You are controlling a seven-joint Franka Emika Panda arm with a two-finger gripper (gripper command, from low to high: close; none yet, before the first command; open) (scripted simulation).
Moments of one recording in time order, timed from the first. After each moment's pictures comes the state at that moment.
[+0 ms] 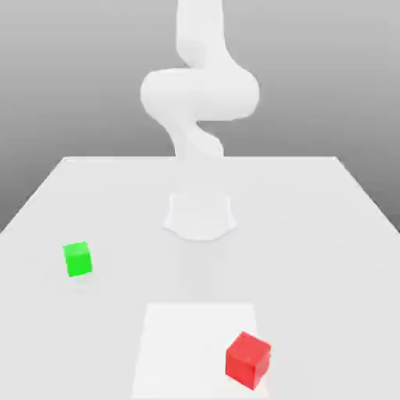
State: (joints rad) arm -0.04 -0.71 0.05 -2.32 -0.02 2.34 0.88
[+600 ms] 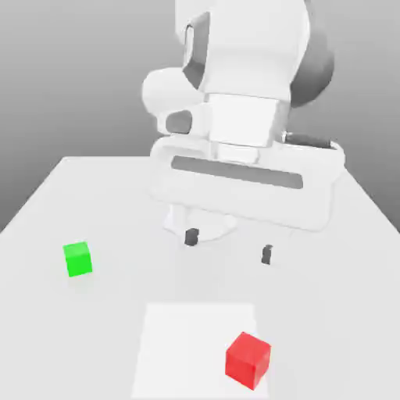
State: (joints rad) arm -0.17 -0.05 0.27 -2.48 -0.17 2.60 1.50
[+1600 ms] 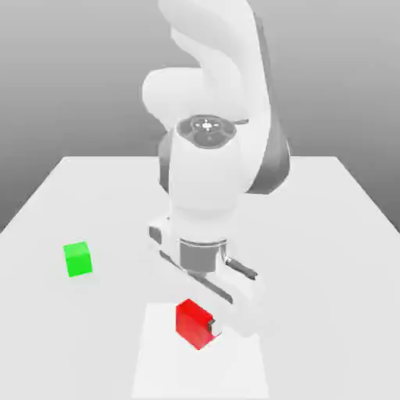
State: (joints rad) arm -0.33 0.04 0.09 -2.67 -0.12 2.69 1.70
